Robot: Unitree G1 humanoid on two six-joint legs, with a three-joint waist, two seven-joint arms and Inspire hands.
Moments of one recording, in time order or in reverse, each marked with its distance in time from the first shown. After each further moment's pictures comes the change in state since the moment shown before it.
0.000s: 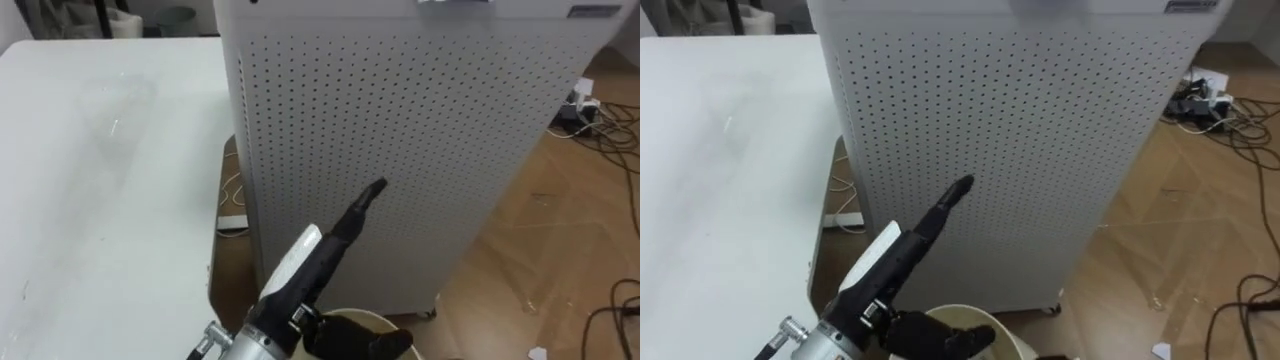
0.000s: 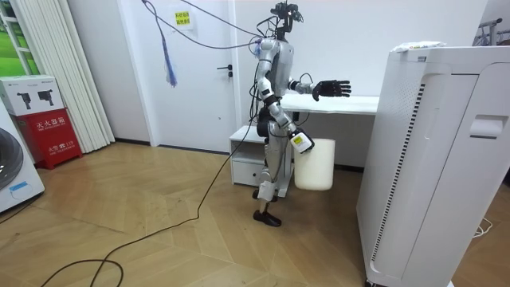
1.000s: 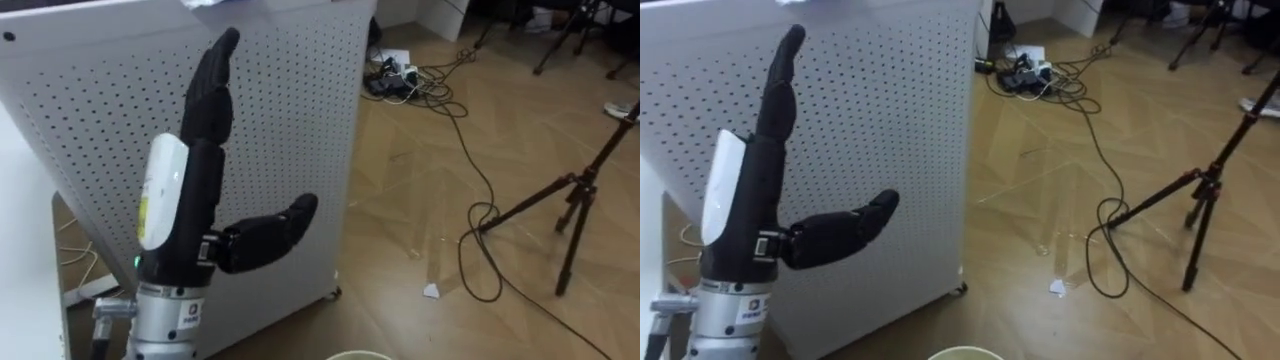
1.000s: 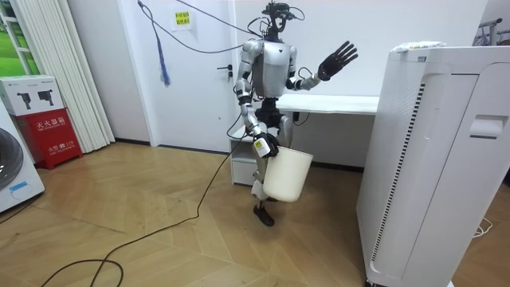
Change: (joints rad) left arm -0.003 -0.033 0.265 -0.166 0.367 -0.066 0.392; right arm 0.091 0.029 -0.070 0.075 -0.040 0.001 0.060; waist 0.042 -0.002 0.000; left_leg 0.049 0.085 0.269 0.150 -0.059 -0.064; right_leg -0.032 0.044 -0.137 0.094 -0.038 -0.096
